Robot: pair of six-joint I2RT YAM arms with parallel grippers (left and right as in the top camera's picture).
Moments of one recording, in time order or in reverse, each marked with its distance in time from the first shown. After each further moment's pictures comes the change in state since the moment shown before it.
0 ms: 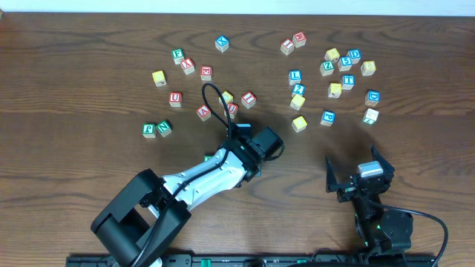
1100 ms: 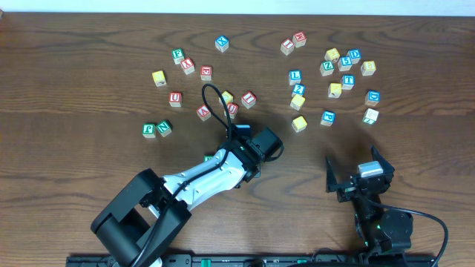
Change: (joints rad) left arm 0.000 0.000 -0.006 -0.003 0.000 0.000; right arm 0.000 0.000 0.000 0.000 0.000 0.000
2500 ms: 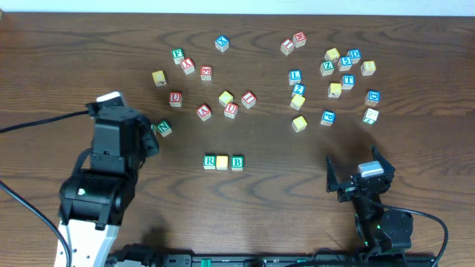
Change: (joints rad) left arm 0.666 -0.829 0.002 -0.254 -0.018 0.407; right arm 0.000 0.000 0.000 0.000 0.014 0.000
